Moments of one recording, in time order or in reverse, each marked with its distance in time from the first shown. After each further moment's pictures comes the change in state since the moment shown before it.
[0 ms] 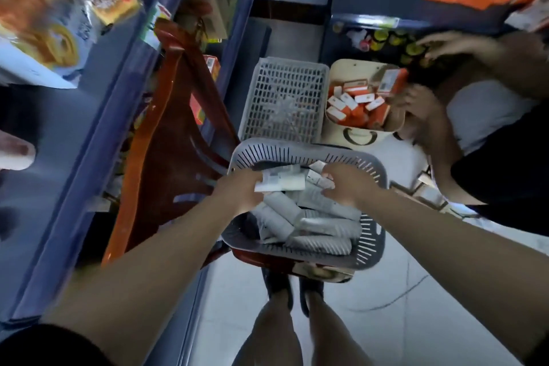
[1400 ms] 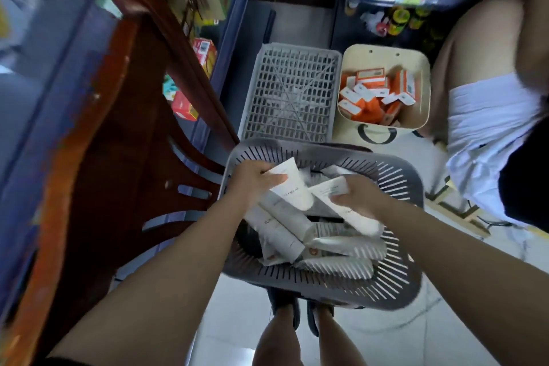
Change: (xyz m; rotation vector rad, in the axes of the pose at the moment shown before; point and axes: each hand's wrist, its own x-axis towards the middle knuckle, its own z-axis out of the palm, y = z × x) left_hand 0.075 -0.006 0.033 -0.896 0.183 -0.078; right_hand 0.065 0.030 0.052 0.546 -0.020 0.111
